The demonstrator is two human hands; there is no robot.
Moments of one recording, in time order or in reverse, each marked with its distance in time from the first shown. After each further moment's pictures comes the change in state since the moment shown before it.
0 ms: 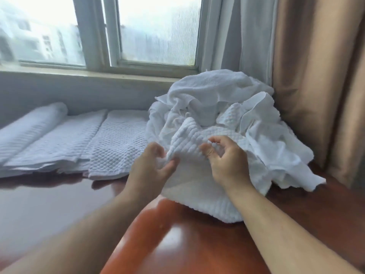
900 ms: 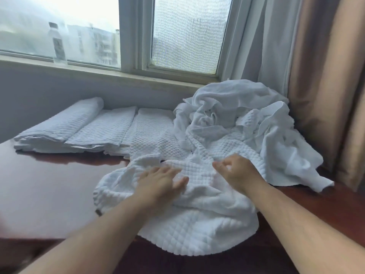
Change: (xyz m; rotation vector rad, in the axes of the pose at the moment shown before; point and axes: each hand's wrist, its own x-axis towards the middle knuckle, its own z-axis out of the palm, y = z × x) left_hand -0.065 -0.030 -0.061 0.569 -0.424 -0.050; right_hand -0.038 -0.023 0.000 -0.361 -0.450 0.054
